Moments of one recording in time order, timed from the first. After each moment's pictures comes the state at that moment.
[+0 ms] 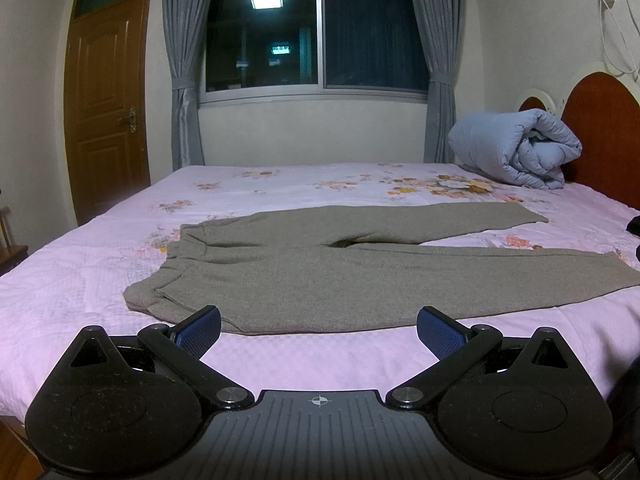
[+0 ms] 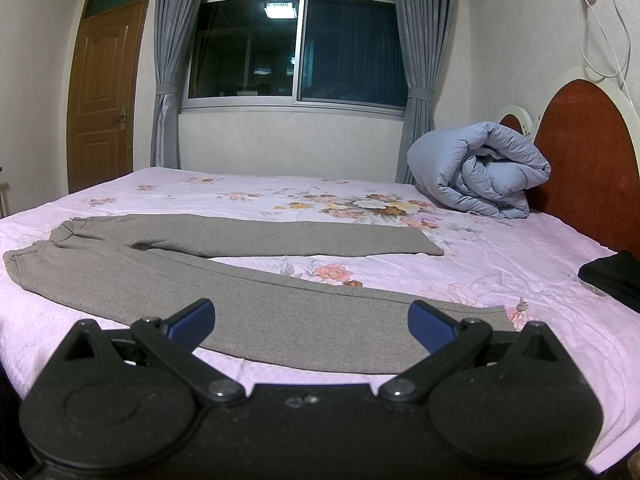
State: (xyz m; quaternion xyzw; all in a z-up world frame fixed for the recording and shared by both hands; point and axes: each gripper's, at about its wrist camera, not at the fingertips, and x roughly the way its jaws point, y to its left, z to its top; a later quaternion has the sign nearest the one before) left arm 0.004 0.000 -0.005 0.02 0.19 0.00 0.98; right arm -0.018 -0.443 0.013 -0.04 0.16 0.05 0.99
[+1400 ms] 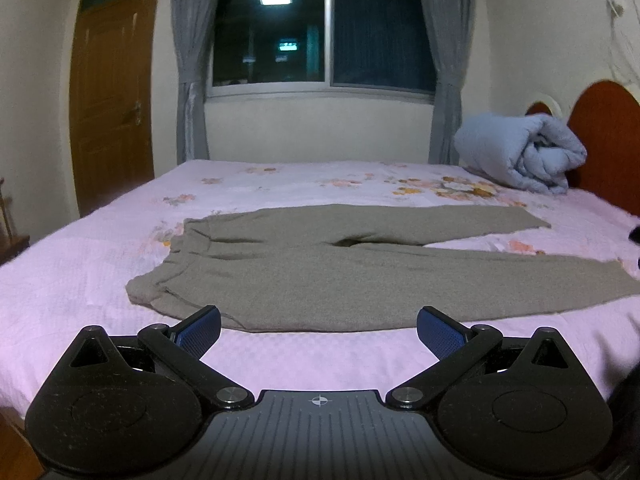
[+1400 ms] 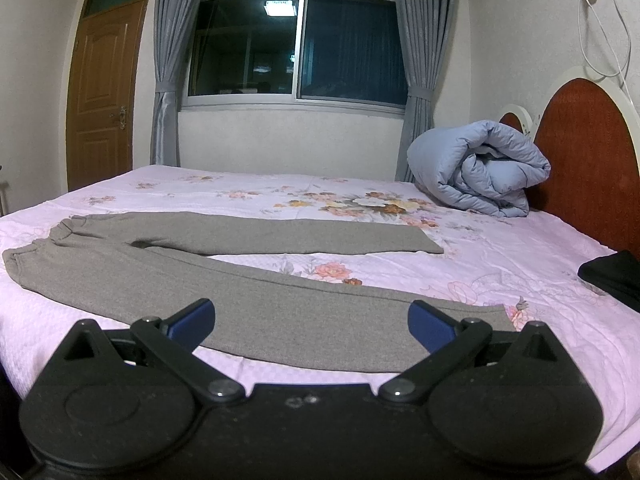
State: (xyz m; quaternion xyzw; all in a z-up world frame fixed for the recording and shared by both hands) left arm 0.005 0.008 -0.005 -0.01 0.19 0.01 0.98; right arm -0.019 -0.443 0.014 -0.04 0.16 0.05 0.99
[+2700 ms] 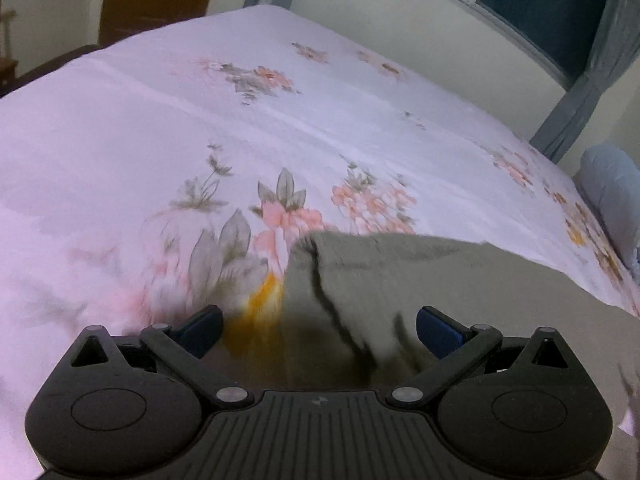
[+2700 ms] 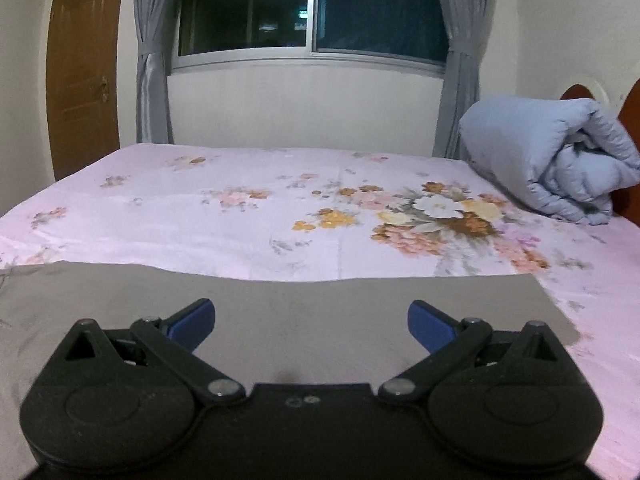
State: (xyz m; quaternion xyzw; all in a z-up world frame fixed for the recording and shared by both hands) left arm 0.457 0.286 -0.092 -0.19 0.38 0.03 0.90; right arm 0.341 -0.341 0.020 -0.03 0.23 0.07 0.97
